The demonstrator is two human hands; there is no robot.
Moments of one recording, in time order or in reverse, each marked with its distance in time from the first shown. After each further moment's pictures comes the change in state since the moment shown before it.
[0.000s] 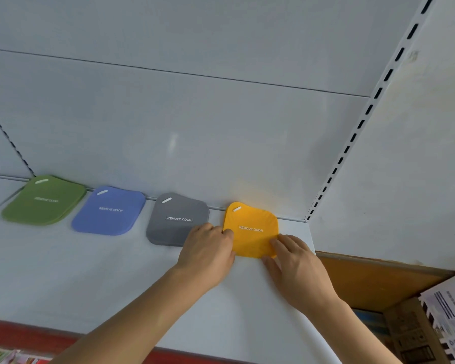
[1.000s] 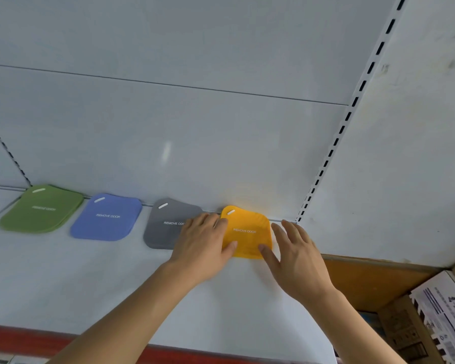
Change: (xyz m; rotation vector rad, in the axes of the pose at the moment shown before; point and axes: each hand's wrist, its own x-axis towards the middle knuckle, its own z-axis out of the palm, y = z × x) left_hand 0.009 -0.014 0.002 -0.079 0.085 0.007; right_hand 0.003 -0.005 -0.023 -0.049 -0.032 0.174
